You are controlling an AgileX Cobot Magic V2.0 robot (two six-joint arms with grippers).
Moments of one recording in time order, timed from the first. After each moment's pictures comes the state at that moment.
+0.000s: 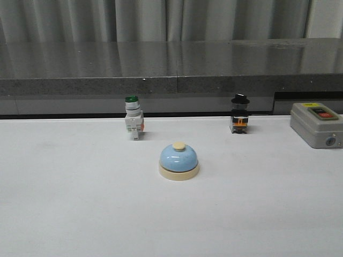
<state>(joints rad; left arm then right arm) 0.05 -0.01 0.00 0.09 0.00 -0.07 0.06 -0.01 0.03 0.05 0.05 0.06</state>
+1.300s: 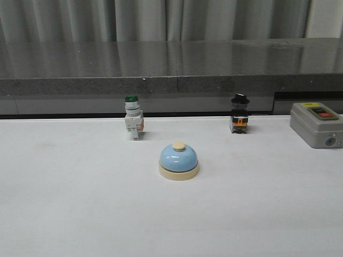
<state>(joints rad) 0.05 -0.01 0.00 0.09 0.00 -0.07 0.07 0.84 -0.80 0.12 0.76 0.05</state>
